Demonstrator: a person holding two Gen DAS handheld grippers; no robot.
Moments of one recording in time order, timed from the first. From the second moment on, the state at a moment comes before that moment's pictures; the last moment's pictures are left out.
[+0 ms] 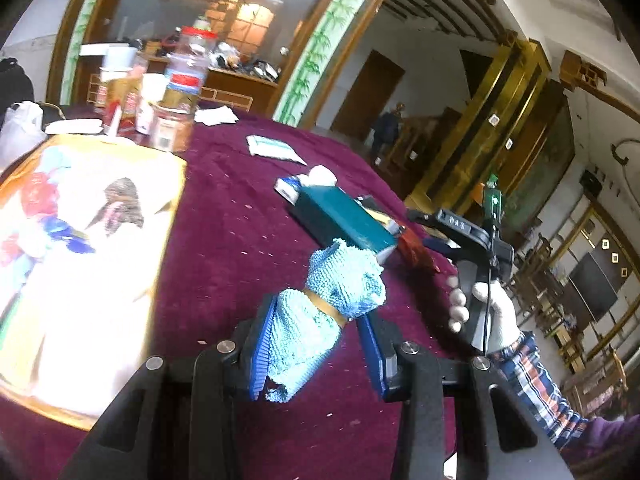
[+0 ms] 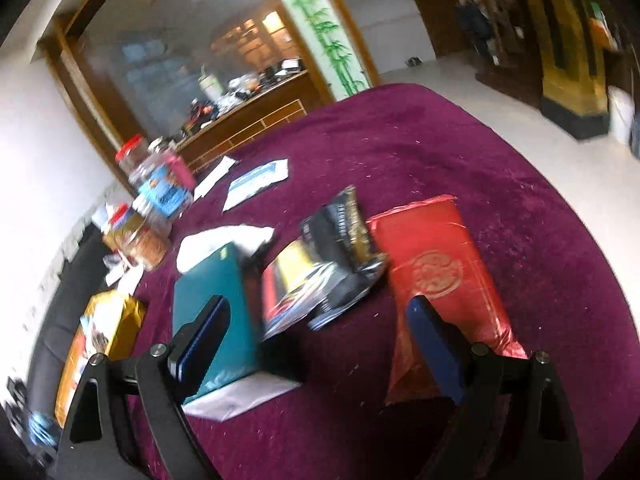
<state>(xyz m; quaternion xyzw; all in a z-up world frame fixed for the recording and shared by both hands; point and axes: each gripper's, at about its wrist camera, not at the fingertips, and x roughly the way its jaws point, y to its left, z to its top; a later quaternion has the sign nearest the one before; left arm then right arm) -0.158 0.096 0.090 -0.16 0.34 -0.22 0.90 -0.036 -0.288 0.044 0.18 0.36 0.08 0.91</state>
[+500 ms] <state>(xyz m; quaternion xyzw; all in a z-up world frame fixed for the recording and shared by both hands) -0.189 0.169 0.081 -0.19 0.30 -0.20 0.91 0.082 -0.134 0.064 -0.03 0.47 0.11 0.88</state>
